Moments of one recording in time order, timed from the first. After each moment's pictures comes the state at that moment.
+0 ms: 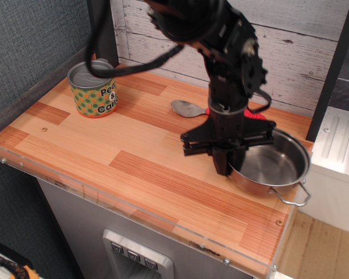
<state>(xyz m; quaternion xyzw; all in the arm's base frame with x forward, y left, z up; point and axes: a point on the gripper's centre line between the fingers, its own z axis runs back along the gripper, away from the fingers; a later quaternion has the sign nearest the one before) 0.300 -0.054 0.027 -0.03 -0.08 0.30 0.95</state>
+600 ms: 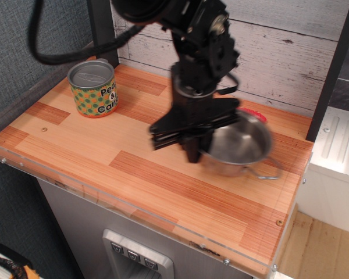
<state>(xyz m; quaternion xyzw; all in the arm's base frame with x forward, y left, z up) 0.276 -0.013 0.051 0.01 -0.10 0.47 0.88</state>
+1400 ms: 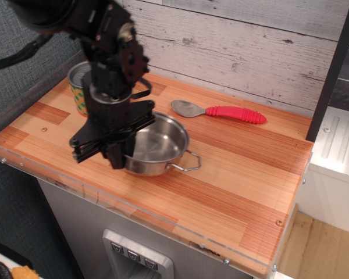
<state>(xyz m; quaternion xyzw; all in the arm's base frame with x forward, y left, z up) 0.236 0.063 0.038 0.04 -0.08 0.57 0.82</state>
